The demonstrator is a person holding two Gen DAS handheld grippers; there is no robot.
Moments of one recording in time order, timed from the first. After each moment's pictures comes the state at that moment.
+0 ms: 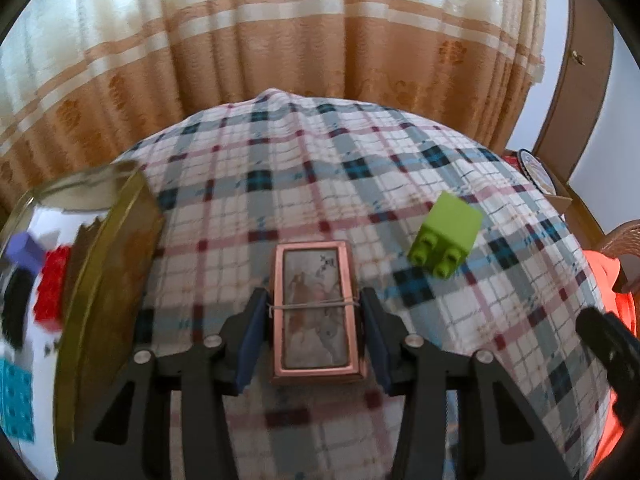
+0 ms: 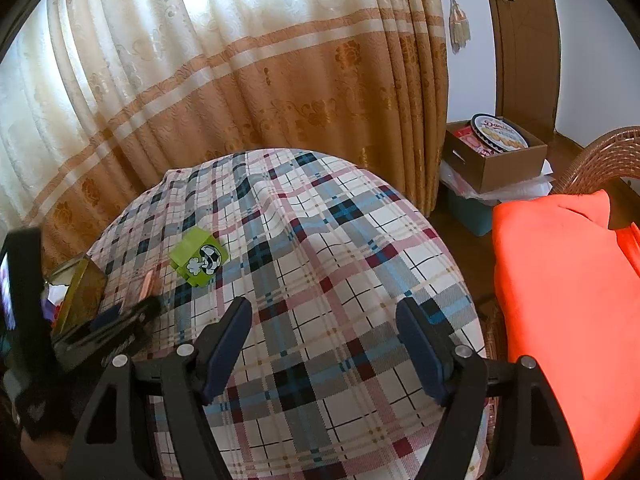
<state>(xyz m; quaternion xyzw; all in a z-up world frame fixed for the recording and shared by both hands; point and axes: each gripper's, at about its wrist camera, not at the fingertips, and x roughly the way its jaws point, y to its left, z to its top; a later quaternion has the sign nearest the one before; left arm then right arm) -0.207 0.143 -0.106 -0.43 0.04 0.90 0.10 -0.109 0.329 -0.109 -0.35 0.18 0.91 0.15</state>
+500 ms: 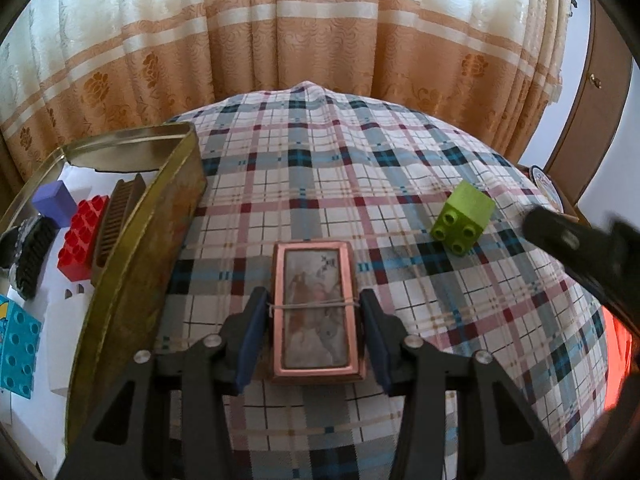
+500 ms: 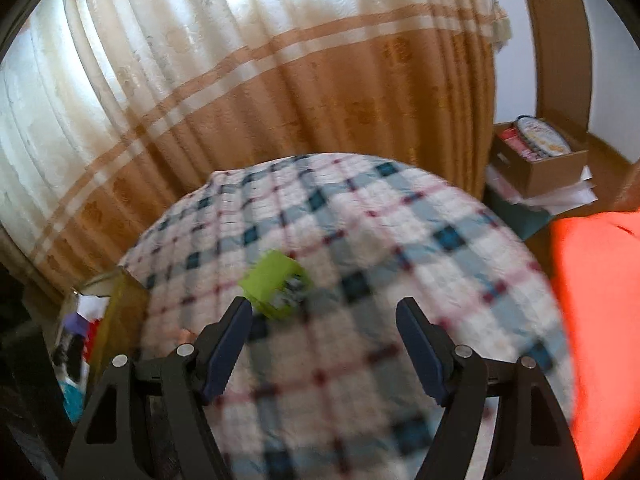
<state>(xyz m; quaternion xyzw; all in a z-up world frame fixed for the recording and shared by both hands) -0.191 0.121 -0.107 -0.43 0.01 0.90 0.07 -0.167 0.293 -0.096 -0.36 0.20 0.91 0.08</state>
